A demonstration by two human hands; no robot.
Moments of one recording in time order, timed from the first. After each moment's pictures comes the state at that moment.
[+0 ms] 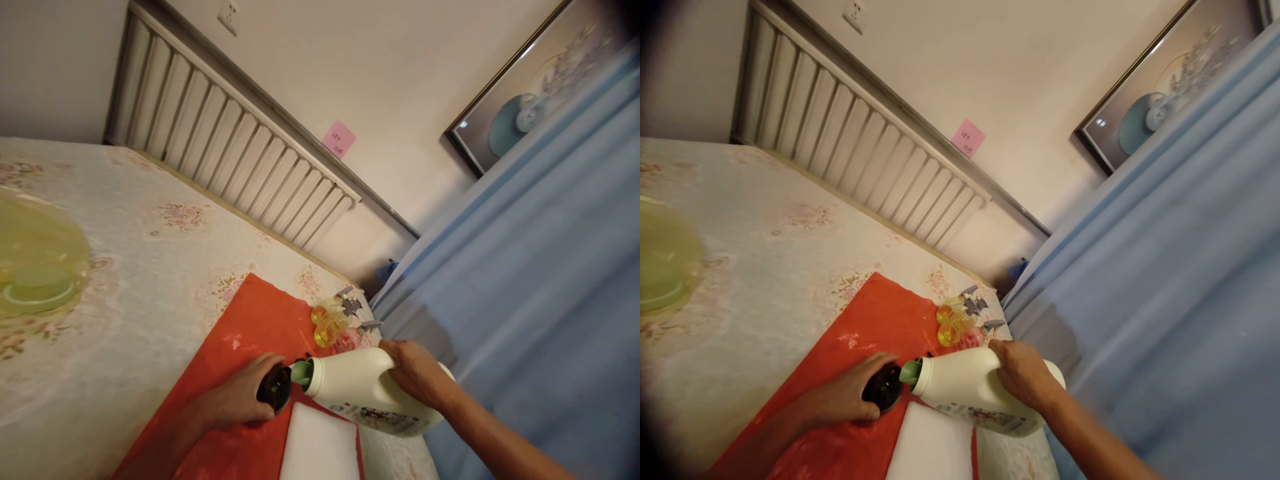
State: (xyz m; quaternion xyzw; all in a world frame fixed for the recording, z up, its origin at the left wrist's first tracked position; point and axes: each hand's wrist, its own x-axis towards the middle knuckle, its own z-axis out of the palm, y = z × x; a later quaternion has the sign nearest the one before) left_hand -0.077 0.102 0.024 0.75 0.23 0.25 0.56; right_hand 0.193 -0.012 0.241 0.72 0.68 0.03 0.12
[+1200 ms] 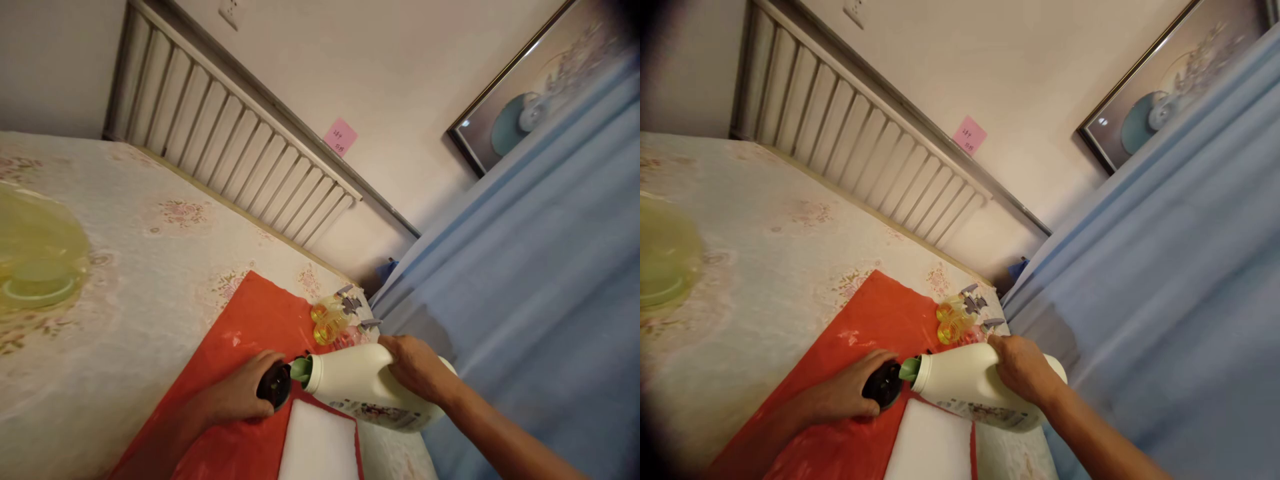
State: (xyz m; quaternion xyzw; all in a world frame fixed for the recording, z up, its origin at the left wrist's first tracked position) left_hand -0.076 0.102 0.025 0.76 0.23 0.26 0.55; right_hand 0.189 -0.008 0.247 0.71 0.68 0.07 0.17
